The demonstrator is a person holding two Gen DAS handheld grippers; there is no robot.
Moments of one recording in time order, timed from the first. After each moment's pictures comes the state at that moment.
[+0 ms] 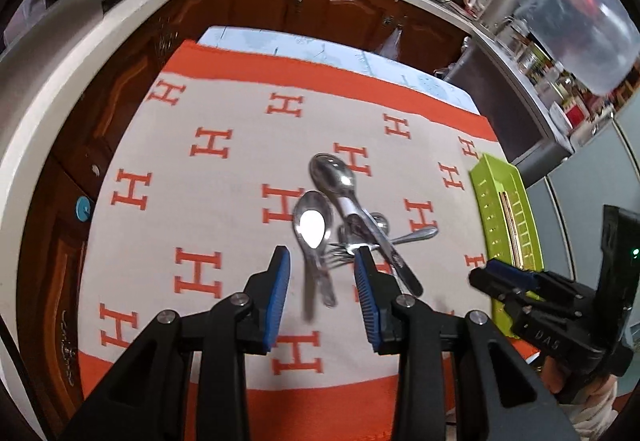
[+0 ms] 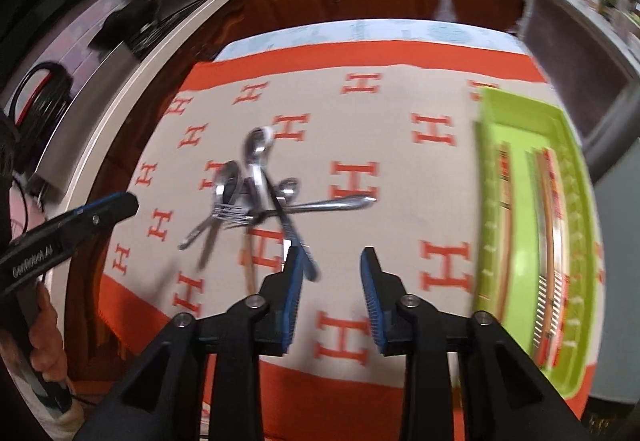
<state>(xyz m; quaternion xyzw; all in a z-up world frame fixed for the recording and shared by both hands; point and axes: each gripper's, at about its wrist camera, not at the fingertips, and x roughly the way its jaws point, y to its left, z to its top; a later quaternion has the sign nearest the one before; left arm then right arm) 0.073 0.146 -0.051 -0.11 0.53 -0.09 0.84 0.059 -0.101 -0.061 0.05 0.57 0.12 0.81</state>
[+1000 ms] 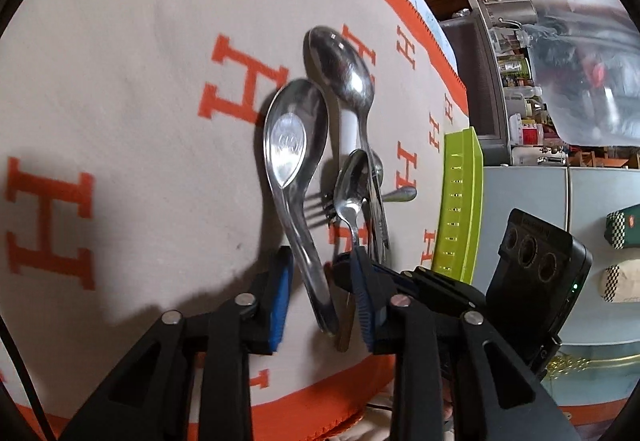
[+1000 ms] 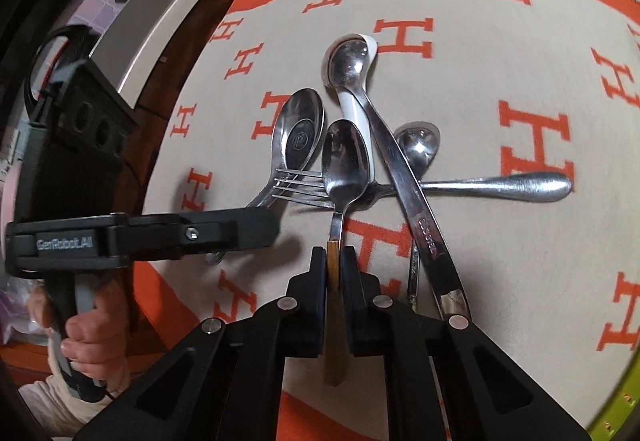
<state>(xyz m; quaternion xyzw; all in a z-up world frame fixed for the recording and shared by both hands) 0.116 0.139 -0.194 -0.33 0.65 -0.21 0.65 0.105 -0.033 -0.171 0.13 0.64 0.24 0.72</state>
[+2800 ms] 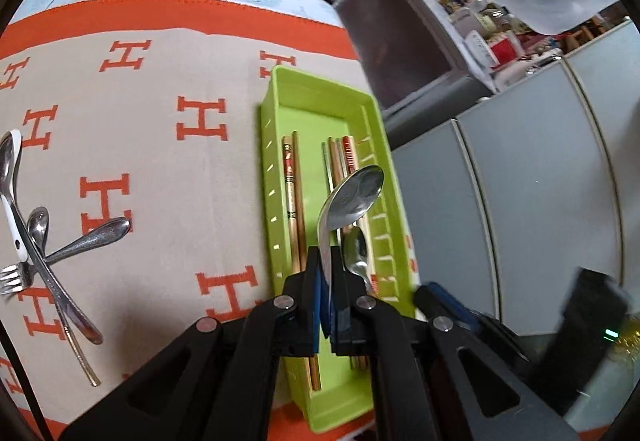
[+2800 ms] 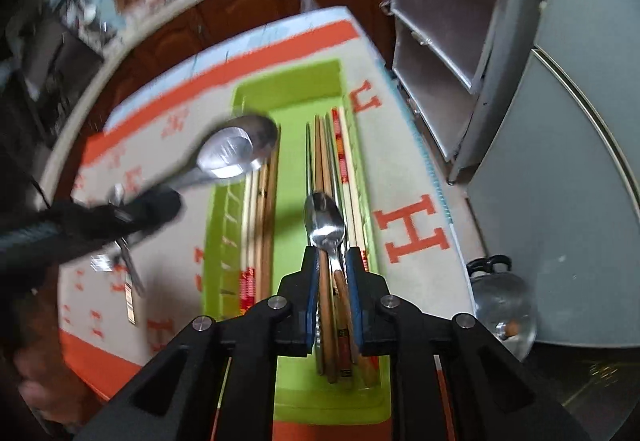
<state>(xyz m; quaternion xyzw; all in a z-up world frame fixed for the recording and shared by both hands) 0.123 -0.140 -0.095 -0.15 0.59 -0.25 0.75 0.010 -0.341 -0.079 0.16 0.53 -0.06 0.83</state>
